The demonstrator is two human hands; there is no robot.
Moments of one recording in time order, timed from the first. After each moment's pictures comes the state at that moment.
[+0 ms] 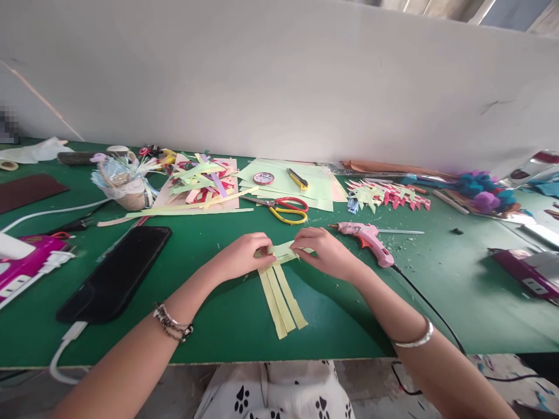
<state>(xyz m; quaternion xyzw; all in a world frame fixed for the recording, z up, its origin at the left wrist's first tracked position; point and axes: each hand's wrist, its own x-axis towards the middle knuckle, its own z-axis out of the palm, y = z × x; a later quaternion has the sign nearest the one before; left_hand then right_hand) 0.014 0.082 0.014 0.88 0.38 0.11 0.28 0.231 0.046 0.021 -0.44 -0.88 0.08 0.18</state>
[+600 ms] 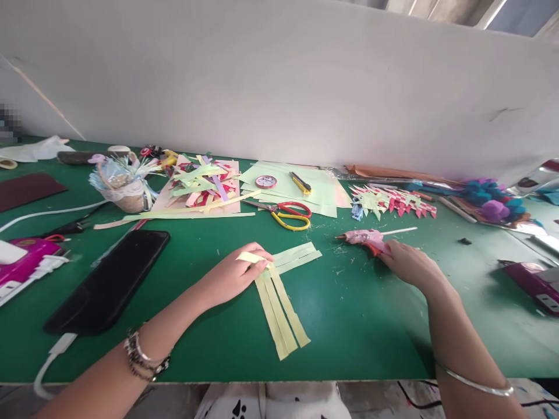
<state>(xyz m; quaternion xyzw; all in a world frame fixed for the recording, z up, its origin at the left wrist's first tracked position) -0.002 0.063 0.017 0.83 0.43 0.13 0.33 0.354 0.027 0.008 -0.80 -0.60 0.01 -0.05</state>
